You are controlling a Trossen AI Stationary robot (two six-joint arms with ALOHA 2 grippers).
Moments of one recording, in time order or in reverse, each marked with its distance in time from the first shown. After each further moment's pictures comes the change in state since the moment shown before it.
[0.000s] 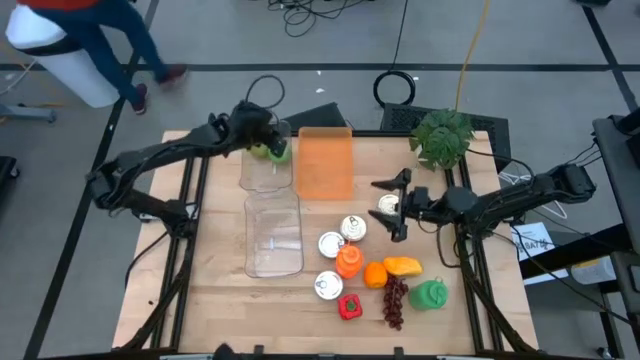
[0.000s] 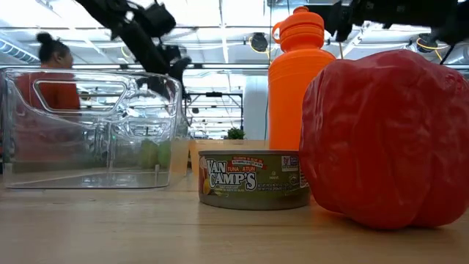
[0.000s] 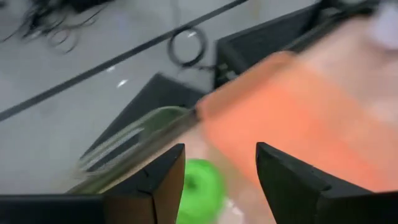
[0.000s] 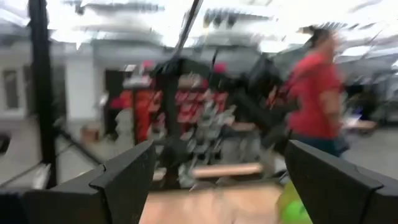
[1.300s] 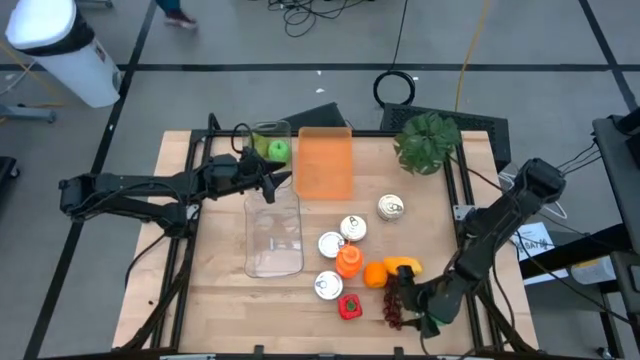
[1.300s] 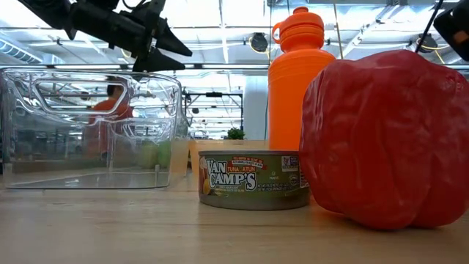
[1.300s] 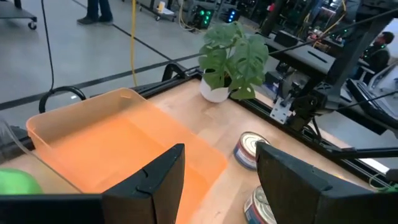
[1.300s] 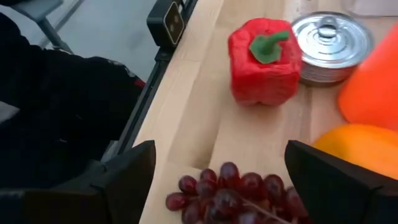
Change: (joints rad) left arm -0.411 -0.328 -0.443 0.573 -0.003 -0.219; right arm 0.717 0.385 0.306 -1.045 0.049 0.557
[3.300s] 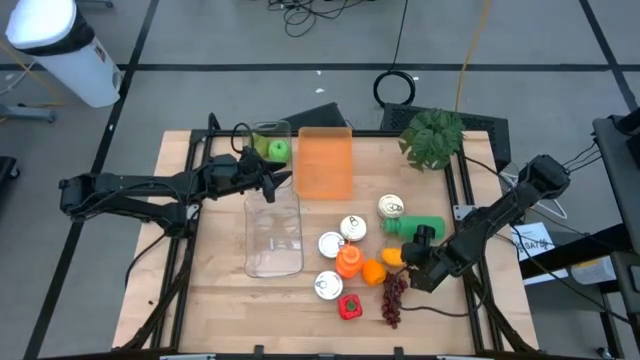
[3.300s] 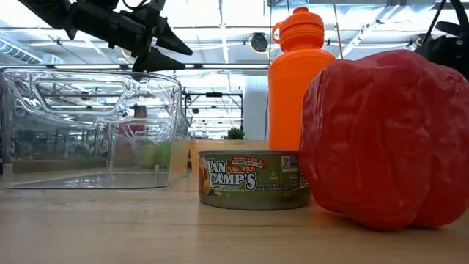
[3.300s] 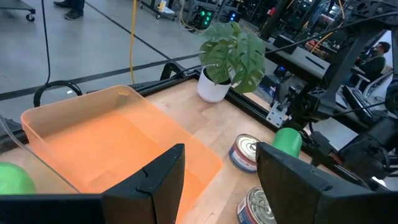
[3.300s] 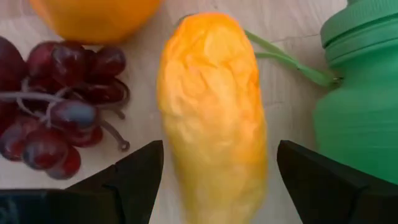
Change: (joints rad) left arm -0.002 0.000 0.001 0.003 0.002 -0.047; right arm -0.173 -0.106 -0.081 -0.521 0.027 0.361
